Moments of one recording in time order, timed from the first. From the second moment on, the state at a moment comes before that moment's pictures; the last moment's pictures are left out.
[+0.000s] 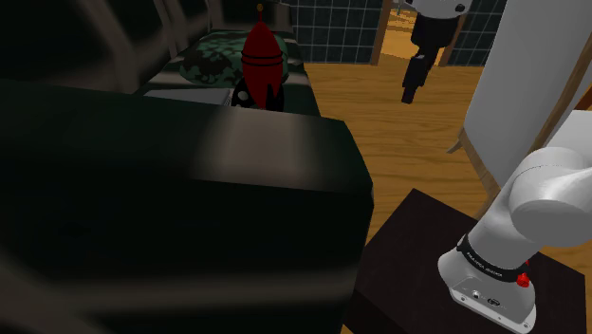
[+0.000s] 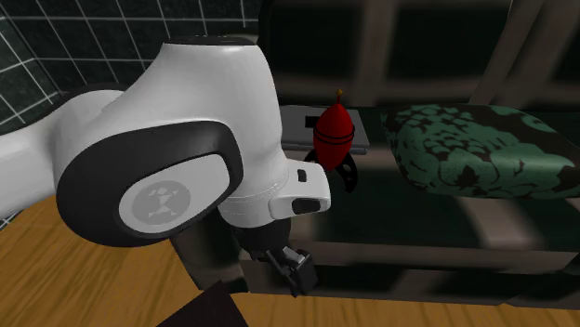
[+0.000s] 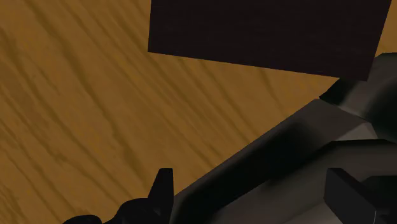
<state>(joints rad) 0.02 -0.80 0.05 -2.38 -0.11 1.59 -0.08</state>
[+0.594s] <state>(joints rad) 0.00 -0.69 0.22 -2.35 -0.04 1.76 0.23</state>
